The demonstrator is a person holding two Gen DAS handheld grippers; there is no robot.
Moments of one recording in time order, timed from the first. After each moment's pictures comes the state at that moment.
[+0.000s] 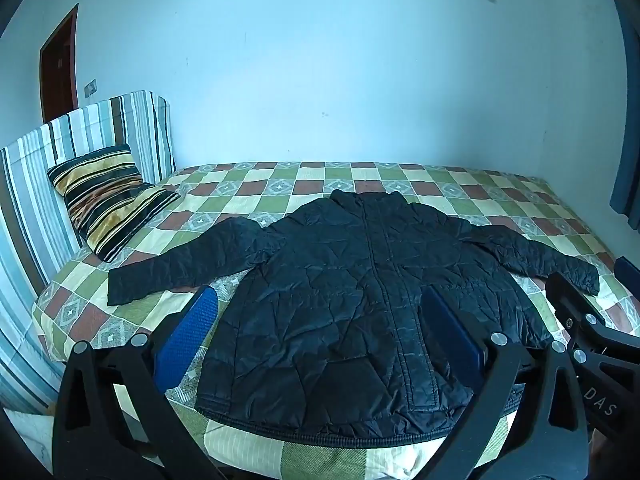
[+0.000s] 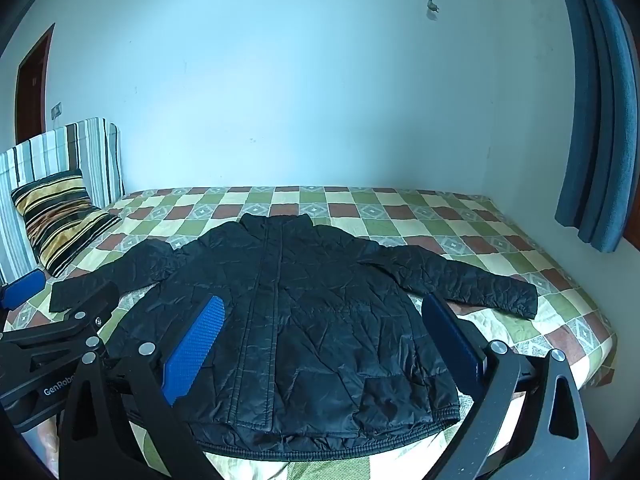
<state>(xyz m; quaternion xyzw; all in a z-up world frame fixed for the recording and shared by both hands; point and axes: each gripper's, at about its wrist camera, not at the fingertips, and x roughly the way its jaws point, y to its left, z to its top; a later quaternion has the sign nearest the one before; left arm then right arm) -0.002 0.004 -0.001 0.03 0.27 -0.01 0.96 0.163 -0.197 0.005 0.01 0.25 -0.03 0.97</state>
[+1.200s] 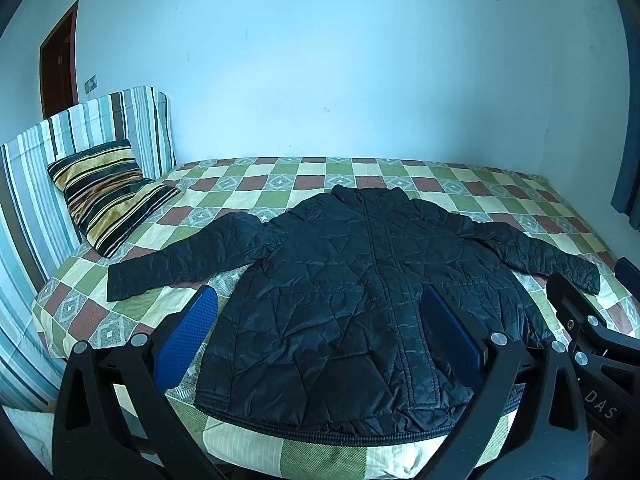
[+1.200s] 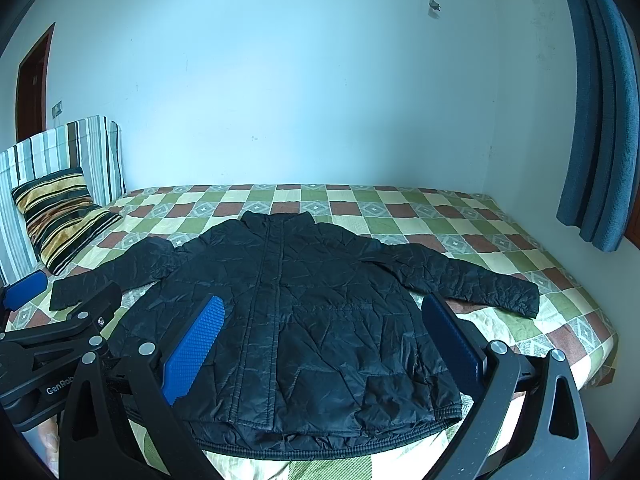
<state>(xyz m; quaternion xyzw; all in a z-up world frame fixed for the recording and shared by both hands) -0.001 0.013 -0.011 0.02 0.28 -0.01 0.96 0.165 -0.194 0.007 0.01 0.25 -0.02 0.97</state>
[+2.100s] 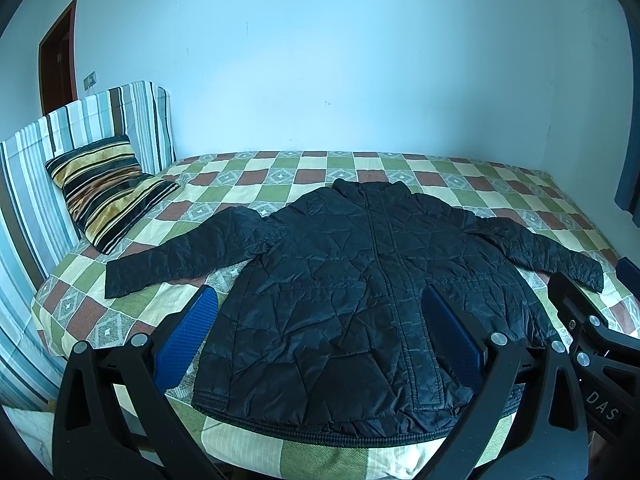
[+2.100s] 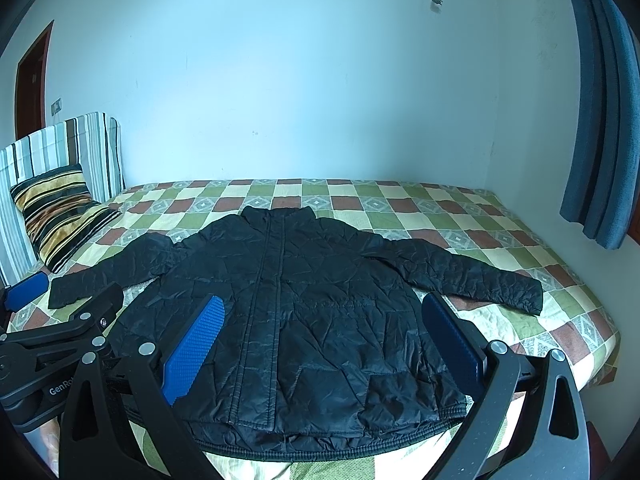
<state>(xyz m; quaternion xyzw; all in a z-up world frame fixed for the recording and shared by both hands) 0.002 0.020 -0.022 0.02 0.28 0.00 0.96 0.172 -0.189 -0.015 0.01 0.25 -0.02 0.97</state>
